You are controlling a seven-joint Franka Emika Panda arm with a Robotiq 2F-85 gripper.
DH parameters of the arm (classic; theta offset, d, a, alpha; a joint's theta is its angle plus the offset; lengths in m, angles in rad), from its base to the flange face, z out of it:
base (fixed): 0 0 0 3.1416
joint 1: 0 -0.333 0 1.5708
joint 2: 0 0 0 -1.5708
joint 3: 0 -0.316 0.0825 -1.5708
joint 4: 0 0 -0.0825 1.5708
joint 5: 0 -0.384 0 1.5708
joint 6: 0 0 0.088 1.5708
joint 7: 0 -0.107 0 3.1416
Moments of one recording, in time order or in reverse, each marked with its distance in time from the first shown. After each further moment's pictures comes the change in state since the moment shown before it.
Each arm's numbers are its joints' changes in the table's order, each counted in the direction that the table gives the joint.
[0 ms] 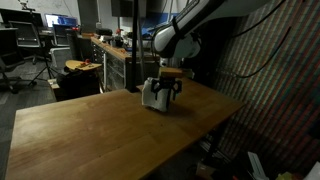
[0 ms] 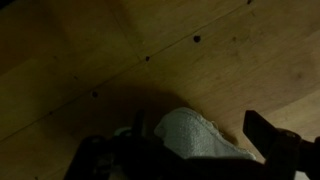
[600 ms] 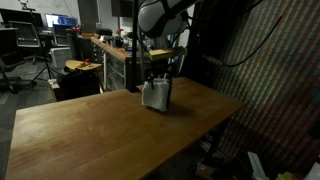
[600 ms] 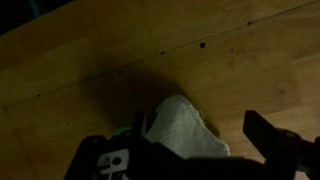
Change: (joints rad) arm -0.106 -0.006 -0.014 0.209 0.206 0.322 -0.049
